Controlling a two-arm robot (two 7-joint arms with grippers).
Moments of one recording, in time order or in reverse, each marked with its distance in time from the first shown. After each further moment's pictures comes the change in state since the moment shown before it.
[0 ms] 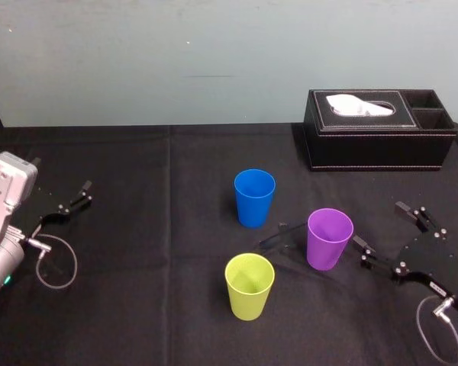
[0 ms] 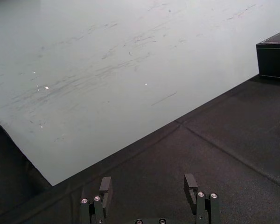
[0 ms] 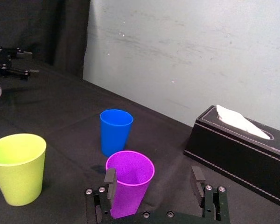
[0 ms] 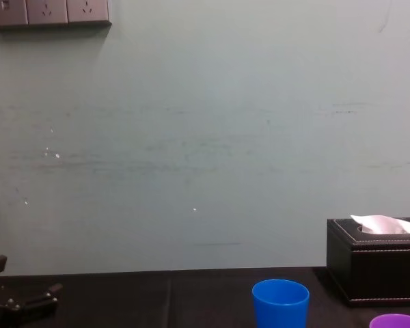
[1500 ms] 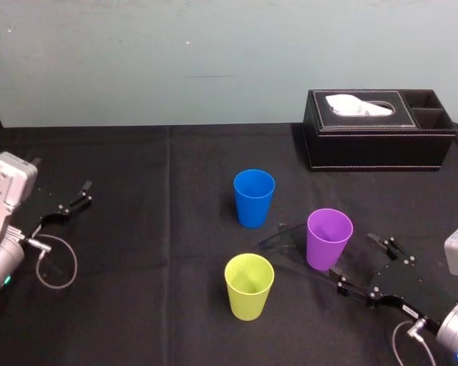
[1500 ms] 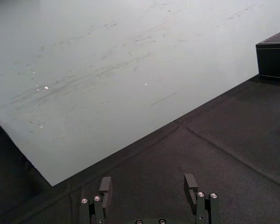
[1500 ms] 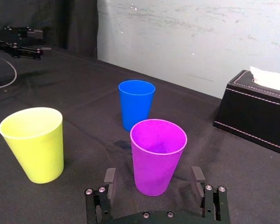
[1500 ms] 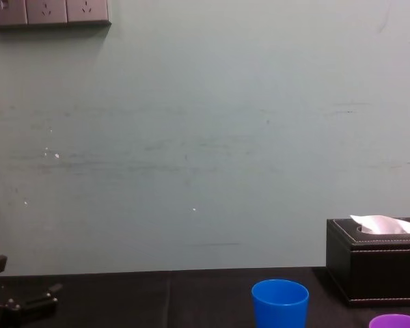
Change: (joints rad) left arm 0.000 0.000 0.000 0.000 0.000 0.000 0.000; right arm 0.035 -0.132 -0.001 0.105 -0.039 0.072 0.132
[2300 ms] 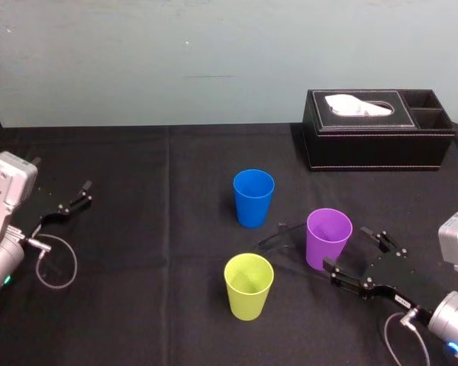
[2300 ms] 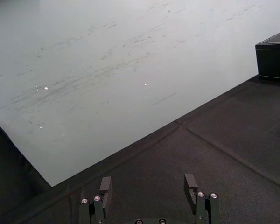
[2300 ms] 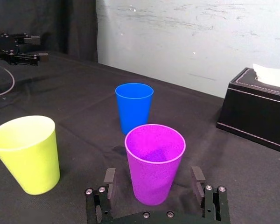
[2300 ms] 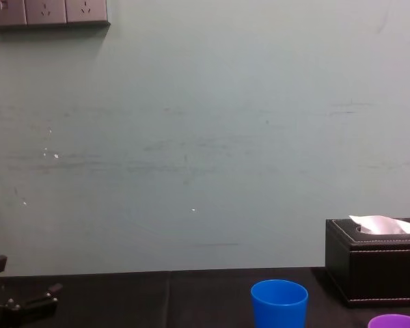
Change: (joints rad) left arm 0.000 0.000 0.000 0.000 0.000 0.000 0.000; right arm 0.059 -0.045 0.003 0.056 0.012 0.028 0.054
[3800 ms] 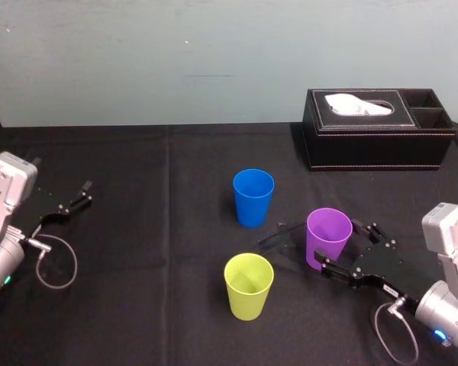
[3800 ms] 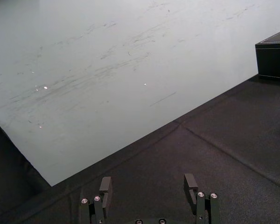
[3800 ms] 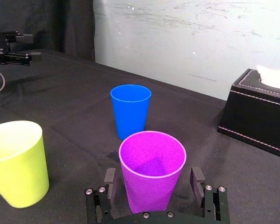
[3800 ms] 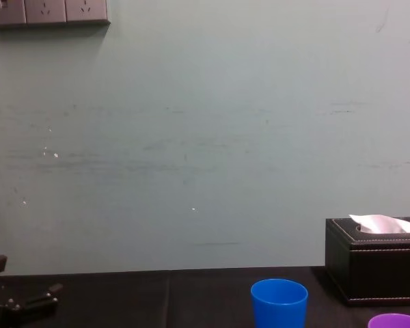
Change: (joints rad) left arm 0.000 0.000 0.000 0.000 0.000 0.000 0.000; right arm 0.065 -0.031 -0.031 0.052 -0.029 0.008 -0.011
